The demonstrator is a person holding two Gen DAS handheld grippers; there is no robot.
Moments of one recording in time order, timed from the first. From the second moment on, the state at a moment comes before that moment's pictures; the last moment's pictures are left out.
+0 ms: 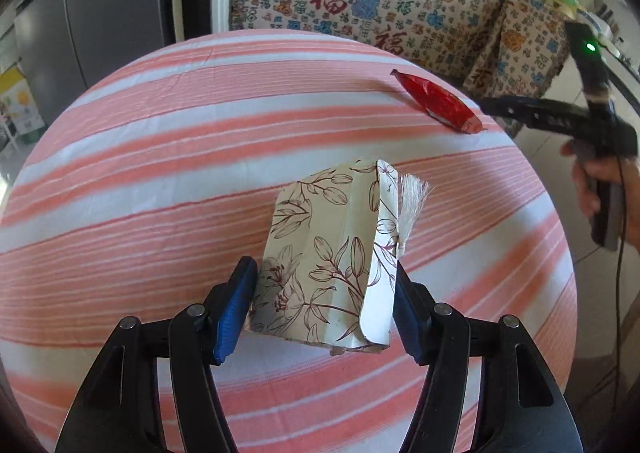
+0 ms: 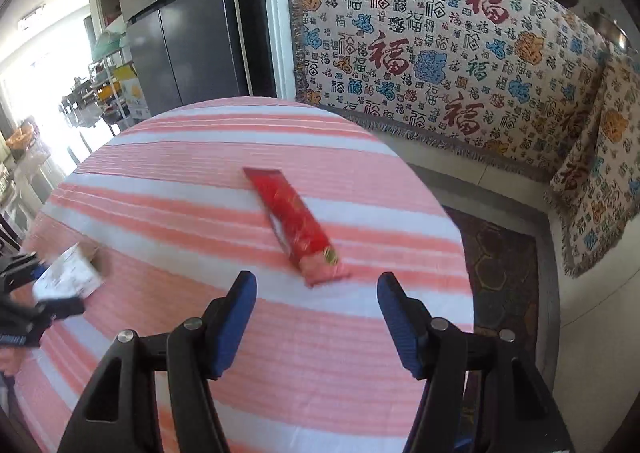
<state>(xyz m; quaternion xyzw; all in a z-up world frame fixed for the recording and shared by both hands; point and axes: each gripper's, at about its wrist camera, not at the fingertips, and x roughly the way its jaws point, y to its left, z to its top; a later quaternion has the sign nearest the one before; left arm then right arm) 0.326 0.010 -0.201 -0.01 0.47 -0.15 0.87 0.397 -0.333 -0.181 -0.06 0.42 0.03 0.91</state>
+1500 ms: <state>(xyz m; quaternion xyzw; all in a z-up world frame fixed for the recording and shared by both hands) 0.305 0.022 -0.188 0.04 0.50 -0.18 0.85 0.287 -0.253 -0.196 -0.08 0.55 0.05 0.83</state>
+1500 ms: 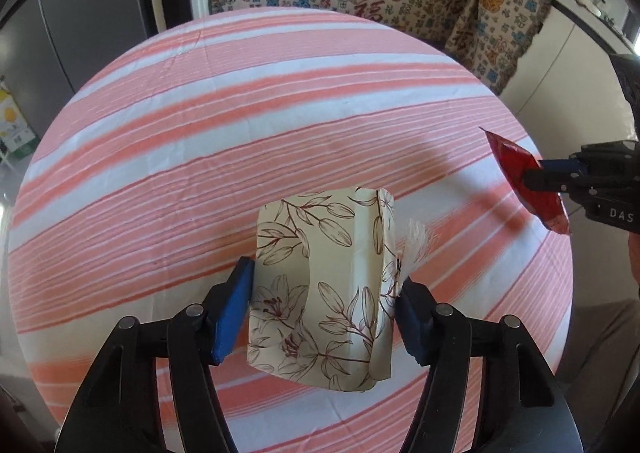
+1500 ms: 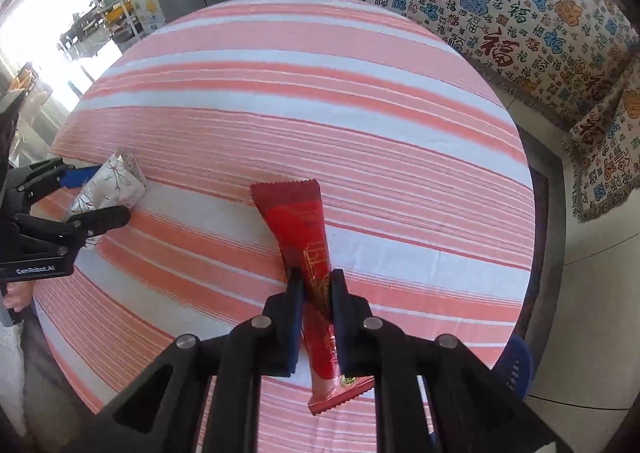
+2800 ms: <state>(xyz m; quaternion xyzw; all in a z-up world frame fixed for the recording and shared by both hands) 0.217 -0.341 -0.144 0.05 0.45 -0.40 0.80 0.101 -0.533 -0.160 0.14 0.48 -0.21 0.84</state>
